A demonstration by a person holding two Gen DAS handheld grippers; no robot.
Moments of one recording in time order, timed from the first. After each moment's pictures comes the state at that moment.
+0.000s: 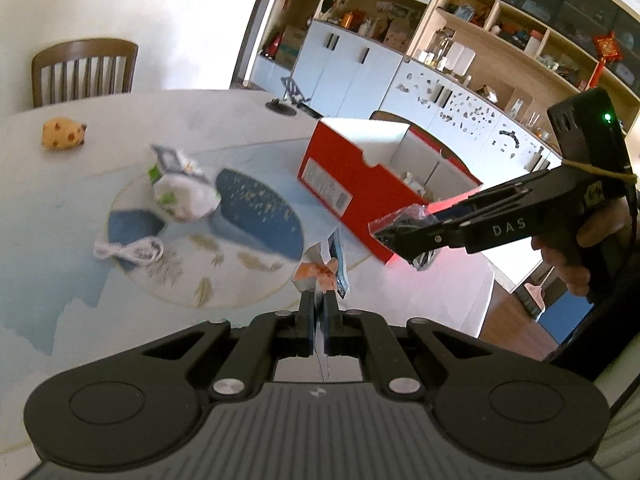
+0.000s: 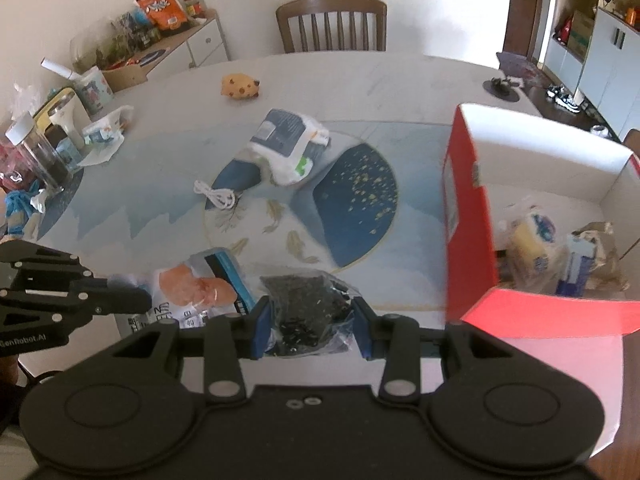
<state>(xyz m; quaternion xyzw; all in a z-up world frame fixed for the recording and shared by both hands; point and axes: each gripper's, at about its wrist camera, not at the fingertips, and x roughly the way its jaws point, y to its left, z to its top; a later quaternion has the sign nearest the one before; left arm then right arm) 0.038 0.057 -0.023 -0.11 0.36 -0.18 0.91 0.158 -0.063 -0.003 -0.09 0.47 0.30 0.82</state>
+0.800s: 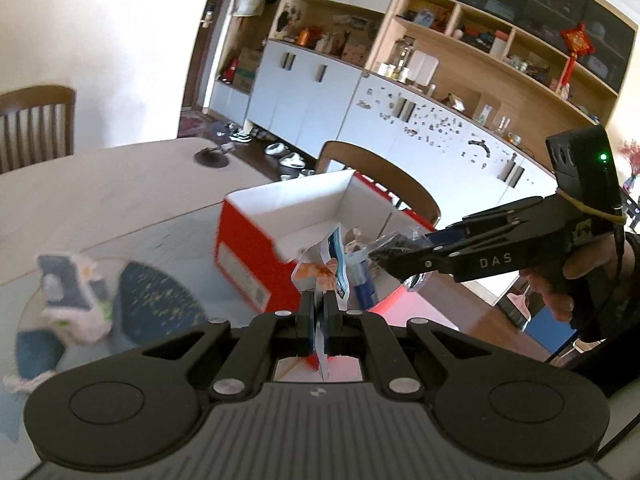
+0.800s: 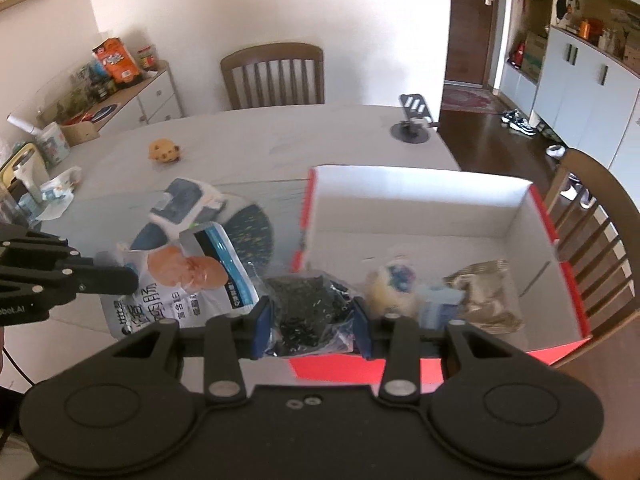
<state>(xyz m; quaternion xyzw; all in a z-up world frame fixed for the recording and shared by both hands) 0.137 -0.047 0.024 -0.09 0.33 -0.22 0.91 0.223 -0.174 0.032 -0.07 0.42 0.26 0.87</state>
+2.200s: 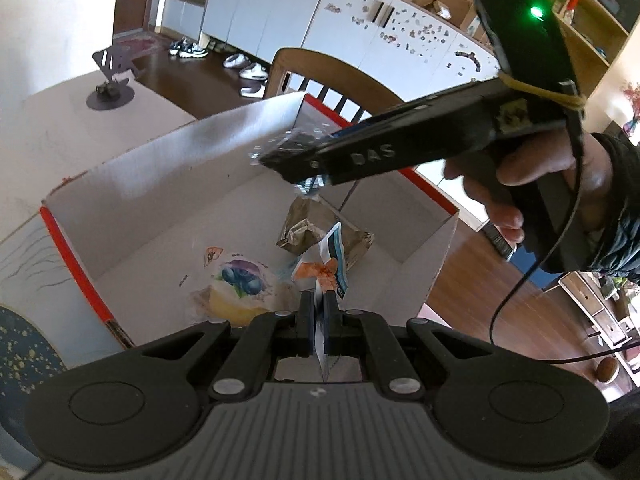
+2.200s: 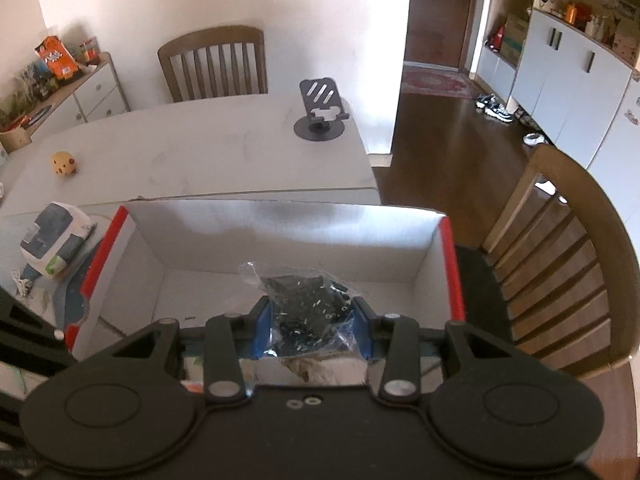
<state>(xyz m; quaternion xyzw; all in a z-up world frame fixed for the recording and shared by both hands) 0.290 -0.176 -0.032 -0.05 0.46 -0.28 0.84 0.387 -0.243 -0.014 -0.10 0.45 0.23 0.86</state>
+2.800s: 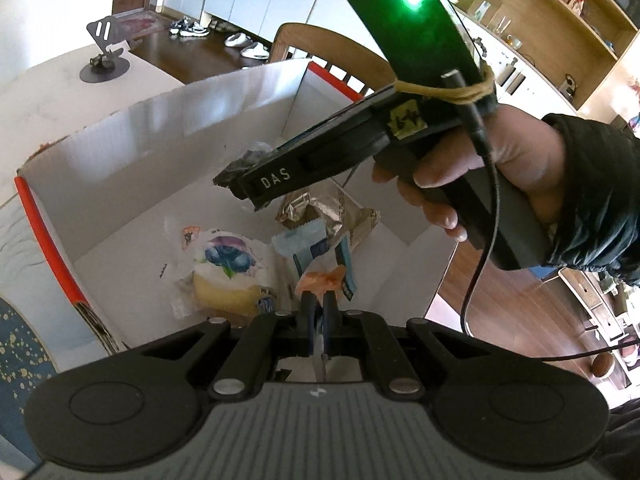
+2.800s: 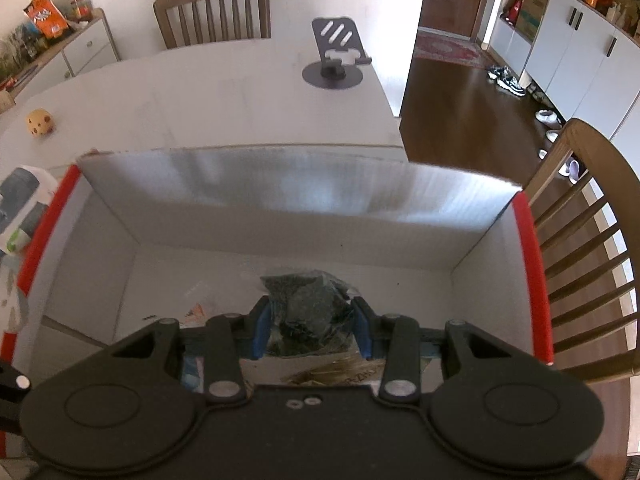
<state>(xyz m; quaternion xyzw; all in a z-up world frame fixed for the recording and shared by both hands) 0.292 -0.186 -0.052 -0.05 0.48 -0.28 0.83 0.416 -0.208 -0.070 -0.13 0.50 0.23 0.83</state>
